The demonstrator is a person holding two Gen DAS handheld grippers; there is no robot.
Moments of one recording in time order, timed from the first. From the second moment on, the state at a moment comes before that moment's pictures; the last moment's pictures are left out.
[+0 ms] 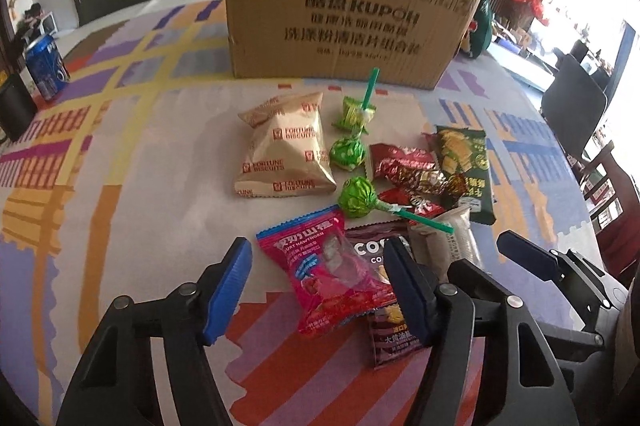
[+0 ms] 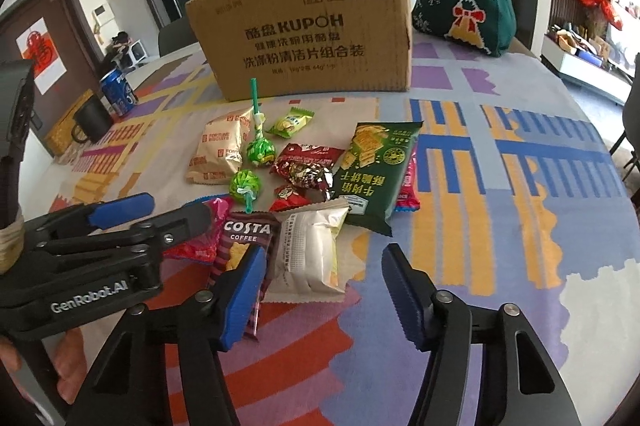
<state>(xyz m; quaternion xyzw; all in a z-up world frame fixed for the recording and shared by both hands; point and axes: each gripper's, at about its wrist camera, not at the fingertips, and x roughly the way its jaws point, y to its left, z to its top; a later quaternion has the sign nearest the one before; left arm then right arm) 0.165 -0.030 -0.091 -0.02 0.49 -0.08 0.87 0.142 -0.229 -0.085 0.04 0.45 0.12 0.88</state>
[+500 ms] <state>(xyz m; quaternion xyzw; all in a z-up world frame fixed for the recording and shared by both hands) 0.173 -0.022 -0.111 -0.03 0.52 -0.08 0.85 0.155 -0.222 -0.093 0.03 0.46 0.12 0.88</state>
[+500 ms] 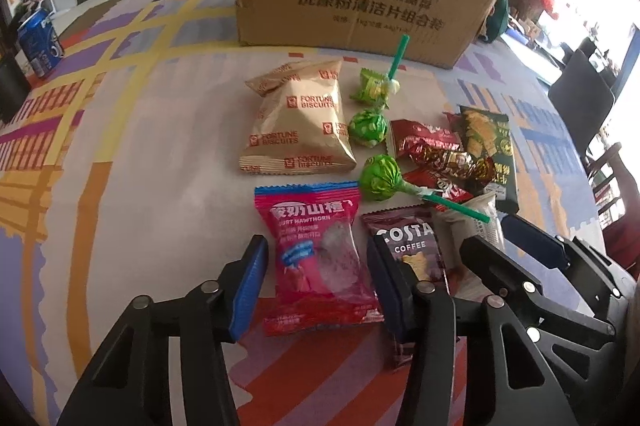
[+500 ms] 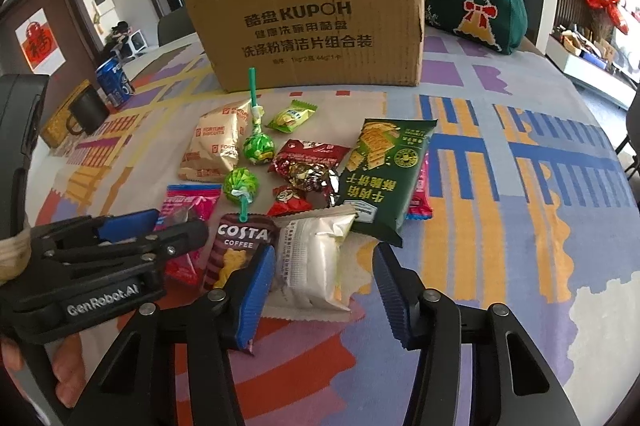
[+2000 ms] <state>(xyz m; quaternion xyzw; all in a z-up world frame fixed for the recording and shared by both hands) 0.195 -0.024 0.026 0.01 0.36 -0.11 0.93 0.186 -0.227 0.009 0.04 0.35 0.14 0.93</state>
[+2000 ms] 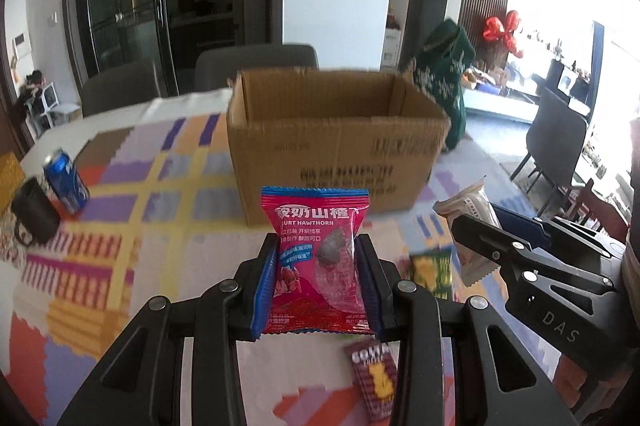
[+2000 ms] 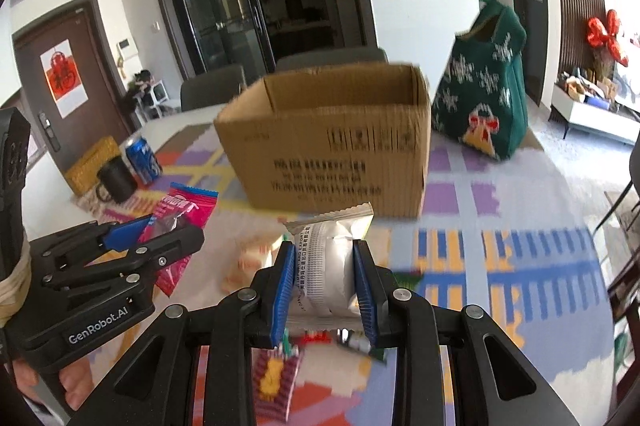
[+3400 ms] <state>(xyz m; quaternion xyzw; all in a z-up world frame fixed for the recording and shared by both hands) 0.347 -0.019 0.077 0.04 0.37 -0.09 0.93 0.353 -0.224 0.067 0.03 0.35 0.11 0.93</state>
